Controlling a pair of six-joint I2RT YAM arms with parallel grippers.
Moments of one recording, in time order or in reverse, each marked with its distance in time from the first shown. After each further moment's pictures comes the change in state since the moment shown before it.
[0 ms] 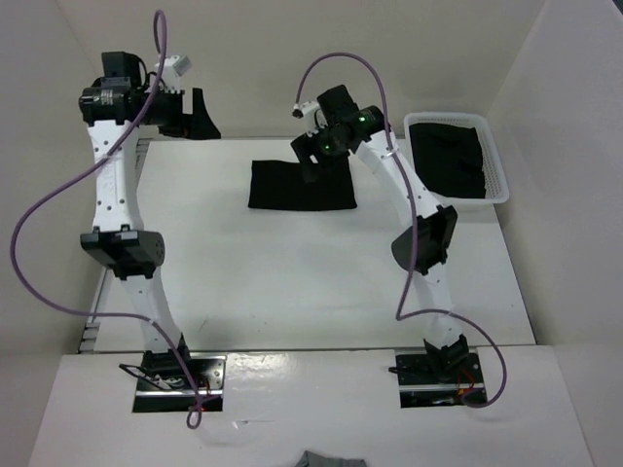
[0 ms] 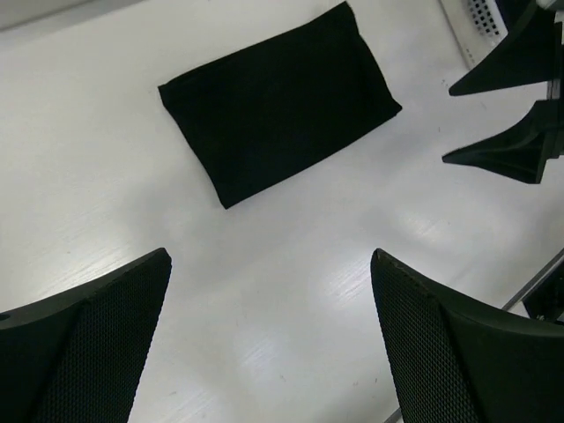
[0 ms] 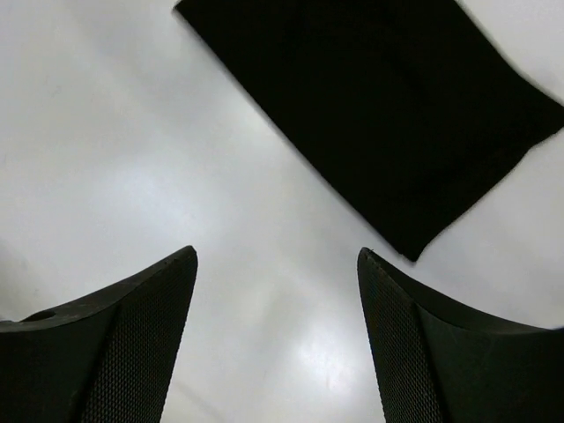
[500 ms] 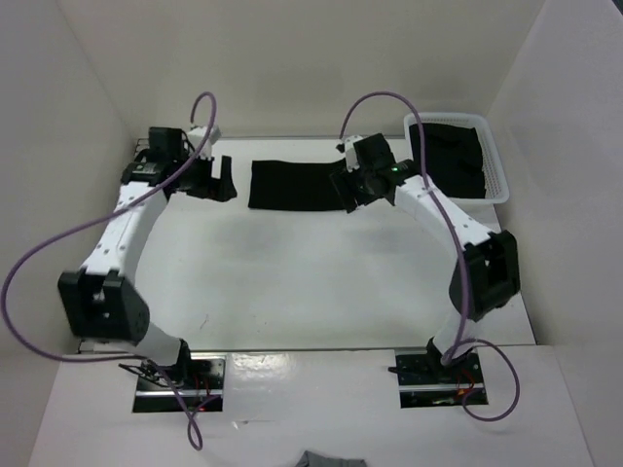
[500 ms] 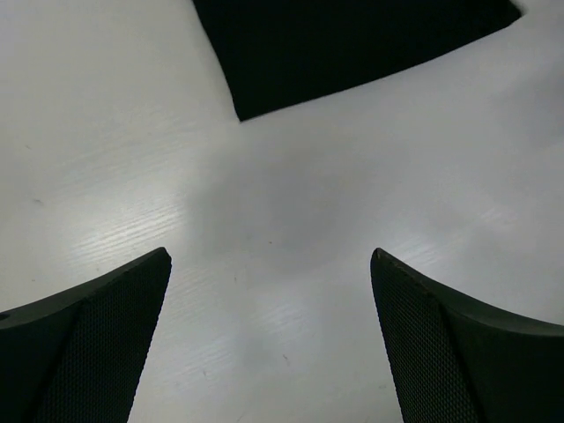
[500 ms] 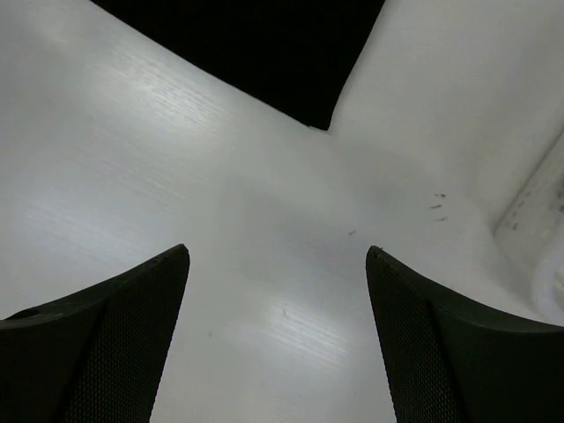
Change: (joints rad) left arm -0.153 -0.669 -1.162 0.576 -0.317 -0.064; right arm -0.032 -0.664 -1.101 0.532 0.293 0.058
